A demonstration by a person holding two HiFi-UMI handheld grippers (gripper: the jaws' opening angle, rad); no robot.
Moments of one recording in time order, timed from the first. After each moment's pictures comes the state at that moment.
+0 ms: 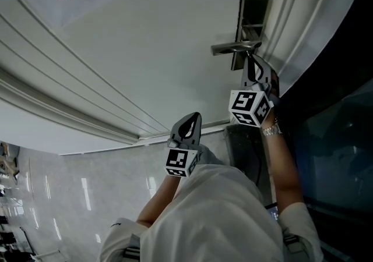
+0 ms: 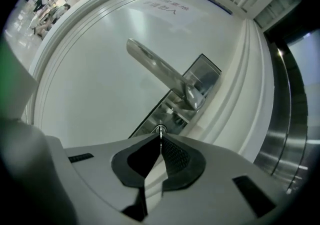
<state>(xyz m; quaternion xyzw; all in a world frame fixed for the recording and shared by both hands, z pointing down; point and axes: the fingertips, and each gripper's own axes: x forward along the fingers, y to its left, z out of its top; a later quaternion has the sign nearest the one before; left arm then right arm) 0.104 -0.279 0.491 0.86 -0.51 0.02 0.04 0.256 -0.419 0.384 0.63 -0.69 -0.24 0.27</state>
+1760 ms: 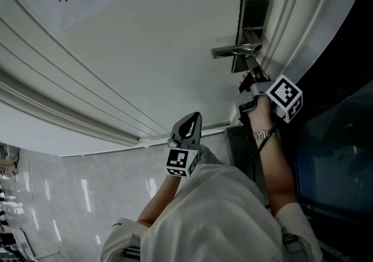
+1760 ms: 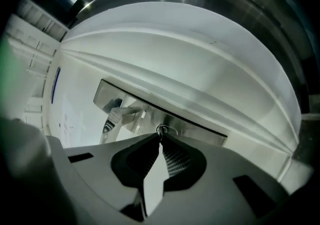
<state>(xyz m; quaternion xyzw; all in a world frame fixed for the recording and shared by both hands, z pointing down) 0.104 -0.287 0.491 0.86 -0.51 0.02 0.04 0.272 -0.422 0.389 0.48 -0.70 0.44 -0.31</state>
